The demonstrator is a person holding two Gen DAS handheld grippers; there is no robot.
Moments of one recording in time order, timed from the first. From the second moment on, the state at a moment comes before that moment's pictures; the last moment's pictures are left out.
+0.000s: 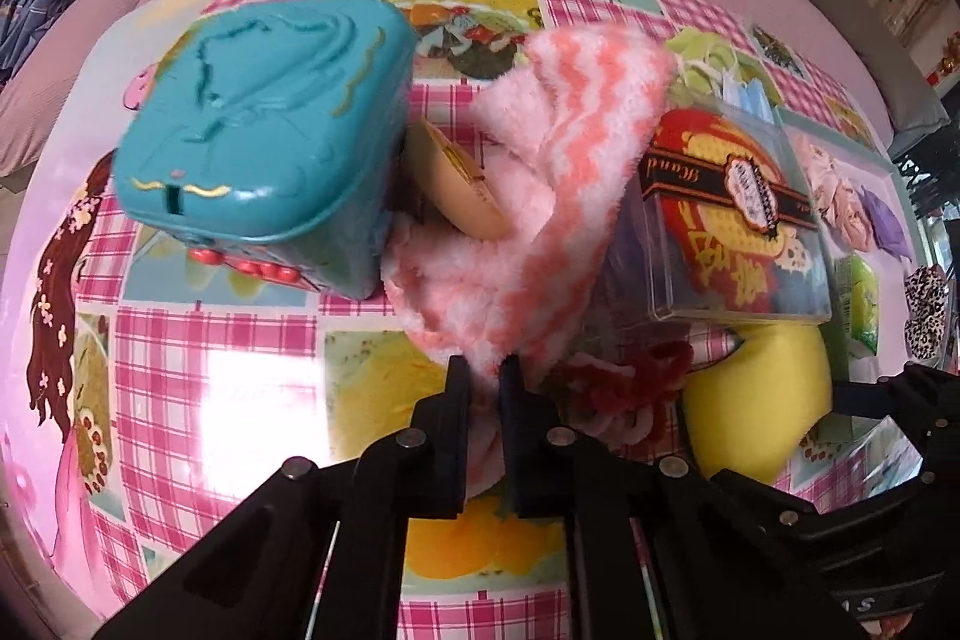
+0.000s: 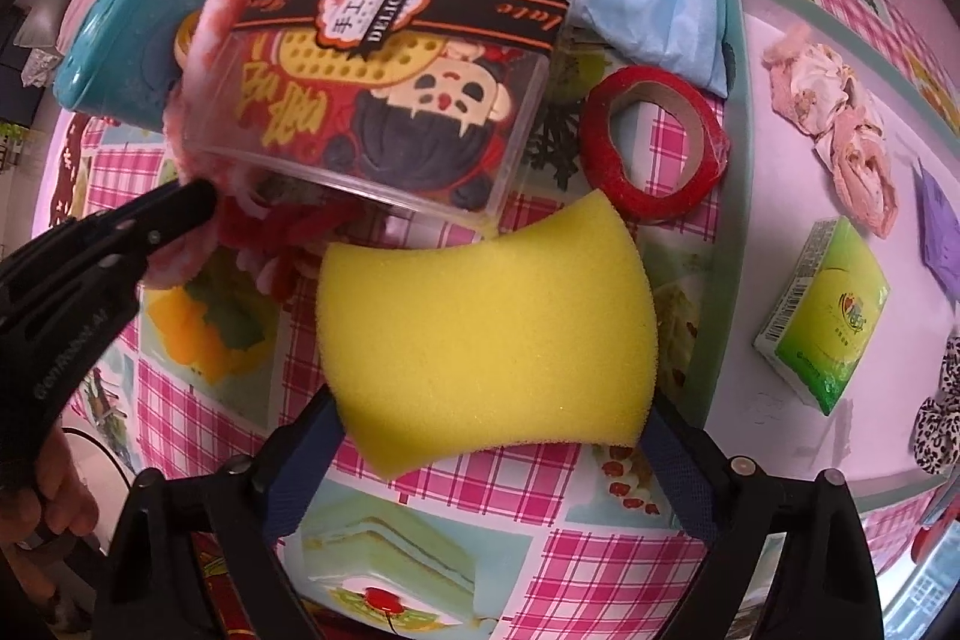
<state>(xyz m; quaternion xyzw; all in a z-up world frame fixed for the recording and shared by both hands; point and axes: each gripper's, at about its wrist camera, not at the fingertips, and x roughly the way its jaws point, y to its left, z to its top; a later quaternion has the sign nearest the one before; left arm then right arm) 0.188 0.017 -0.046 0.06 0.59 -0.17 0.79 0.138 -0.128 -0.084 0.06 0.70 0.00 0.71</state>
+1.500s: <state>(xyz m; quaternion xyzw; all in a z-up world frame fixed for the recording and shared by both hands) 0.106 0.006 0.200 0.04 0.34 -0.22 0.91 0.069 -0.214 0.060 0.11 0.62 -0.03 0.78</state>
